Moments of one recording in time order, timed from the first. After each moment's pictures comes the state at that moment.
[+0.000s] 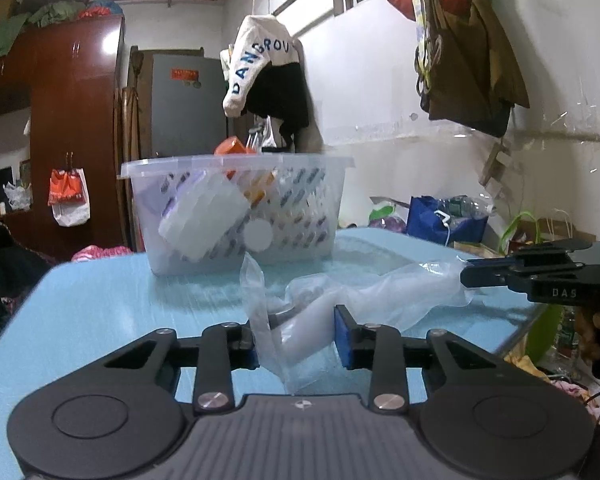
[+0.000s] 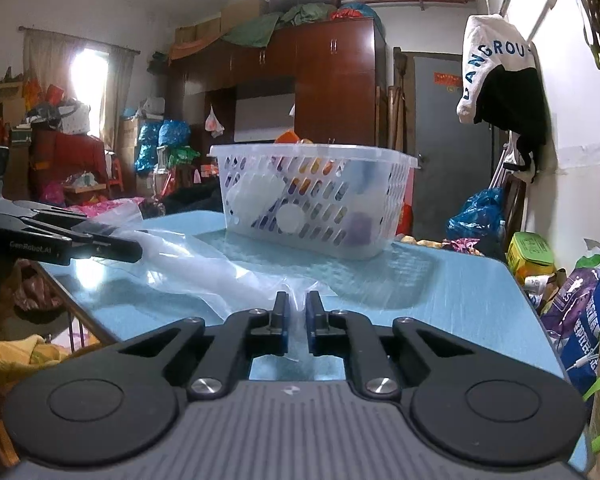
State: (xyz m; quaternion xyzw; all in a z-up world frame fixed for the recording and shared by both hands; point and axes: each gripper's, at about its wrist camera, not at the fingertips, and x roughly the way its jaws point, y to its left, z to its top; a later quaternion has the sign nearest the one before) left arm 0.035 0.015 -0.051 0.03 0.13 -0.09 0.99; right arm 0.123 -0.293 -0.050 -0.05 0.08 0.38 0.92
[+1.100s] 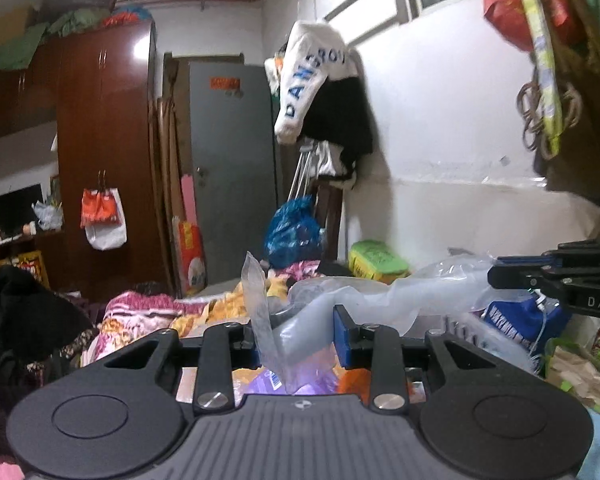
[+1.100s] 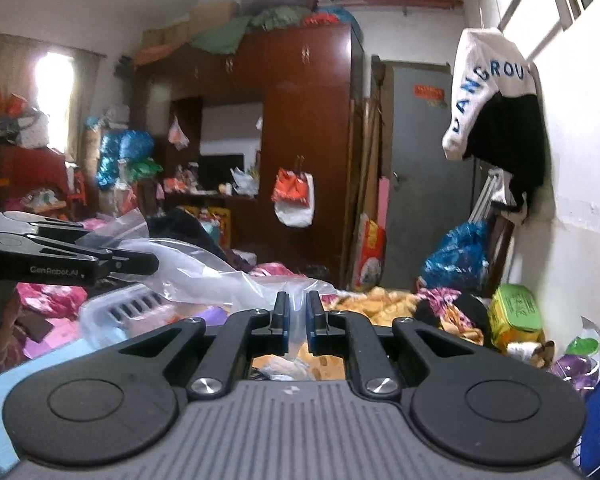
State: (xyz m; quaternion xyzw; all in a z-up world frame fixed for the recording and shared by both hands) left arm 0.251 0.067 0.092 0.03 0.14 -0.03 0.99; right arm 0.288 -0.203 0.076 -0.06 0.09 0.34 0.93
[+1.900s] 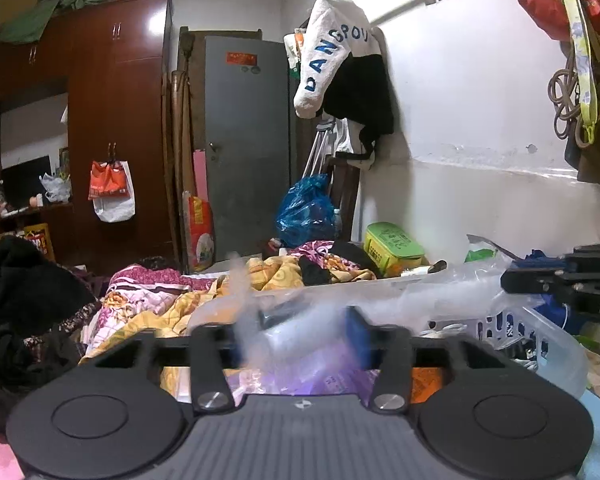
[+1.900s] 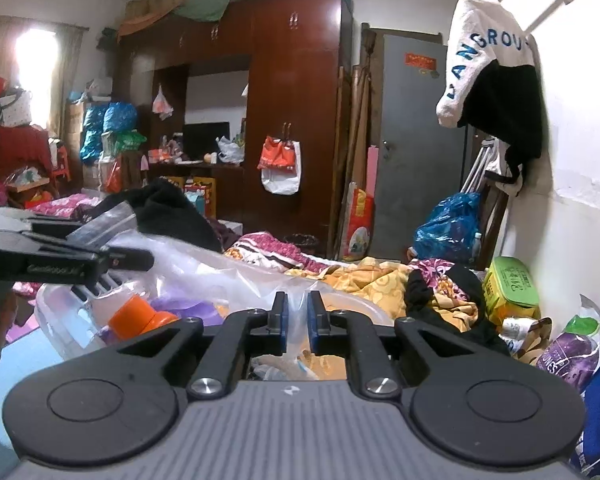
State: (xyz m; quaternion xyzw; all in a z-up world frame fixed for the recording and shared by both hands) left arm 0.279 0.084 0.069 0.01 0.16 0.00 0.99; right arm 0.312 -0.191 0.075 -0.07 0.13 0.31 0.94
